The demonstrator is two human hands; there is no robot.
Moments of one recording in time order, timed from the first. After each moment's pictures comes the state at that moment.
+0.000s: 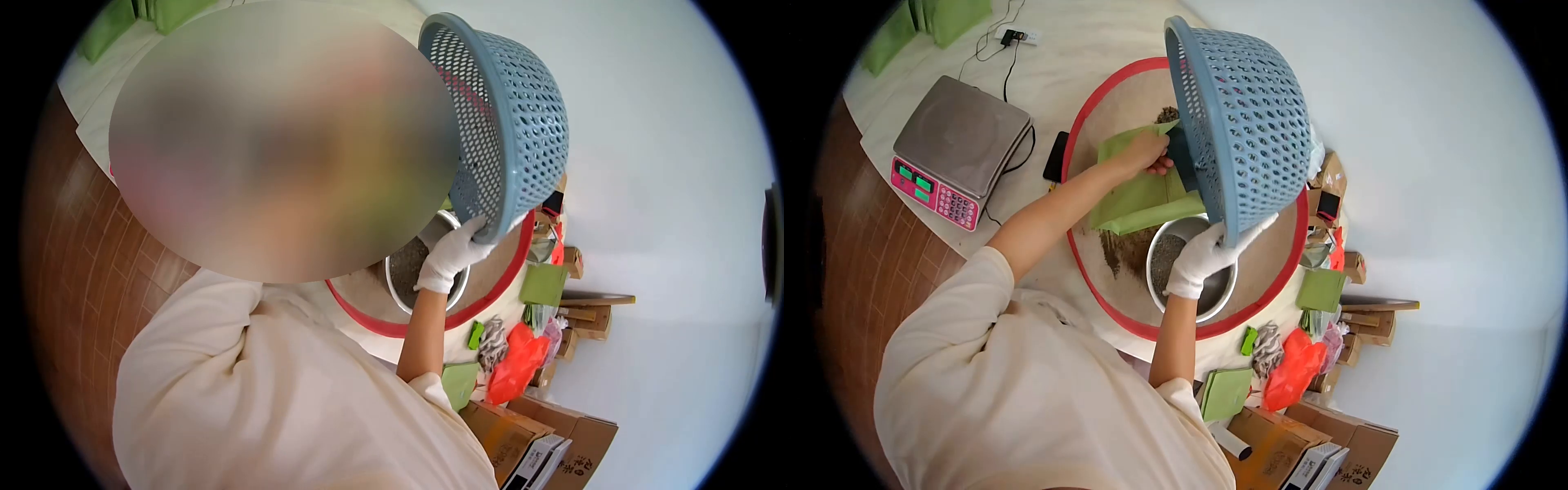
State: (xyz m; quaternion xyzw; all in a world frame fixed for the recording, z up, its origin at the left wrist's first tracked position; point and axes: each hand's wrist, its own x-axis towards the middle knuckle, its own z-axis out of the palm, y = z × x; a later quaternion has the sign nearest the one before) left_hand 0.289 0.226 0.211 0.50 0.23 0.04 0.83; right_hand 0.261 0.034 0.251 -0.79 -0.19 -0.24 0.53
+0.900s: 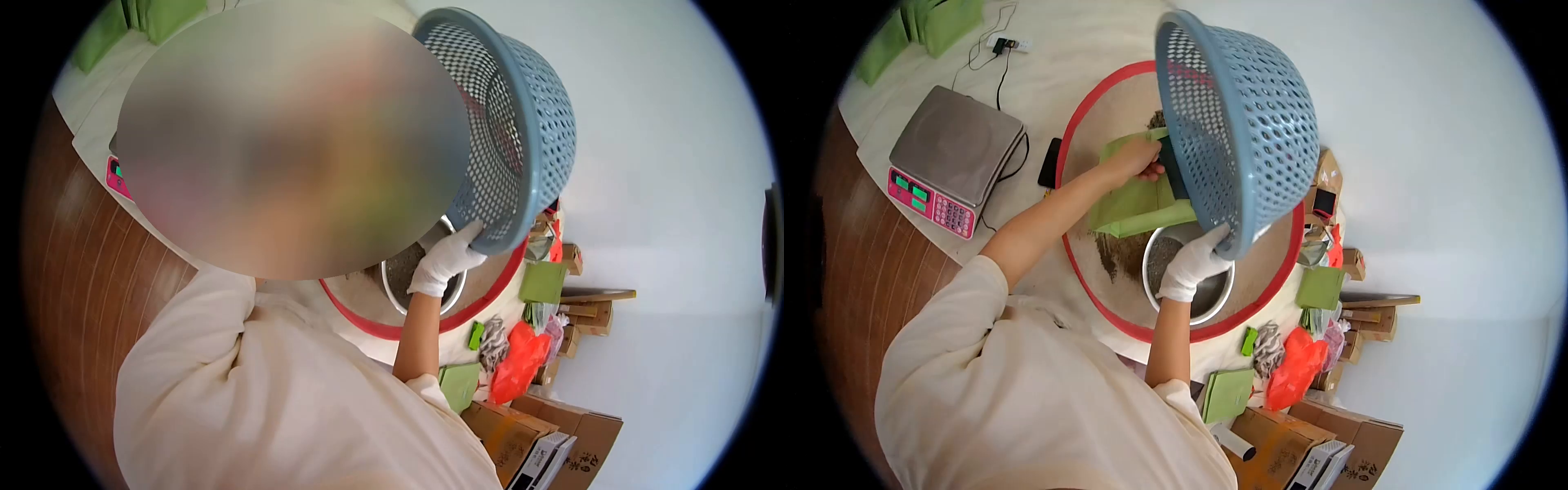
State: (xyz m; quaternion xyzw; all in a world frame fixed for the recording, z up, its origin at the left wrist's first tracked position) left_hand 0.282 0.225 0.217 0.51 0.21 0.04 0.84; right_hand 0.249 0.044 0.256 -0.72 -0.08 -0.31 0.61
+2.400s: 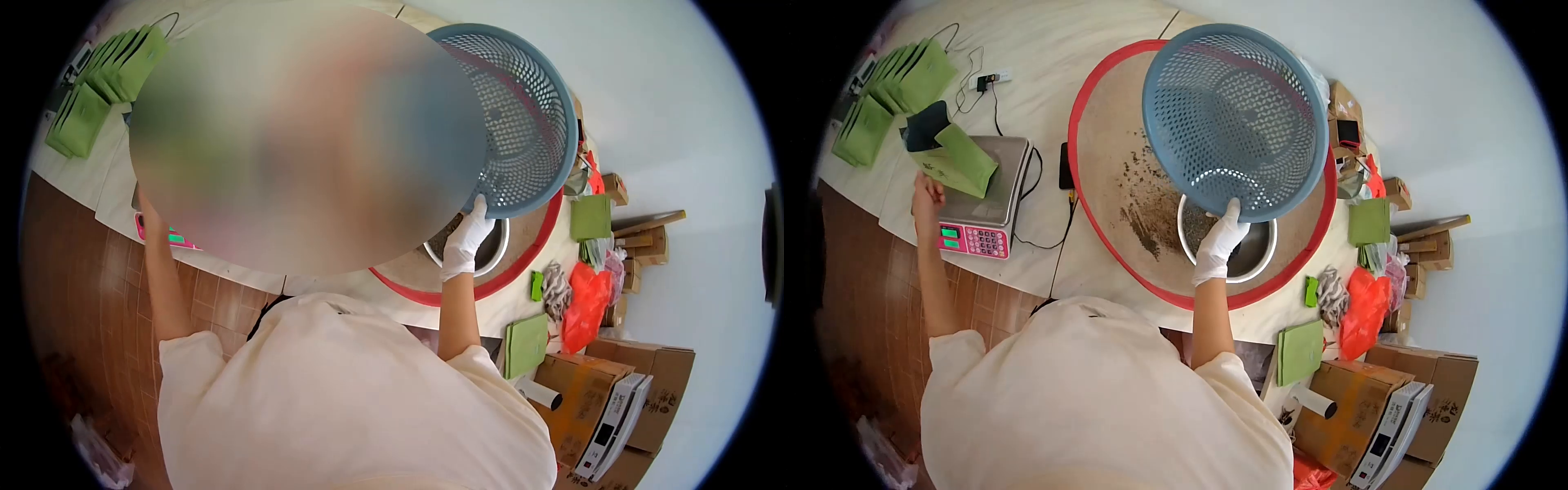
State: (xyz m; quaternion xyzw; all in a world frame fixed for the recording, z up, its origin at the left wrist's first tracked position) left_hand -0.011 0.461 0.177 0.55 0.43 0.34 0.63; right_hand 0.238 0.002 0.199 -0.63 0.08 -0.10 0.77
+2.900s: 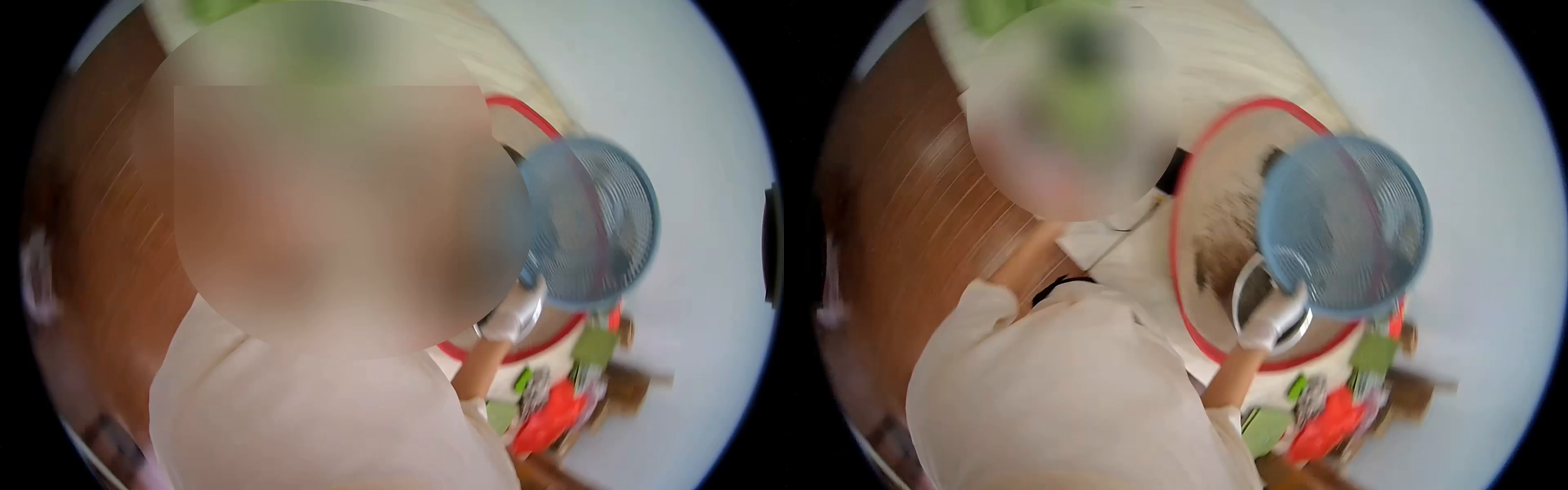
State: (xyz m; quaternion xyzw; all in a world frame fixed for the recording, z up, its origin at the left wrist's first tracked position) left_hand -0.010 0.336 -0.023 0.57 0.39 0.22 0.69; right_hand 0.239 -0.008 0.200 -0.55 0.06 0.07 0.83
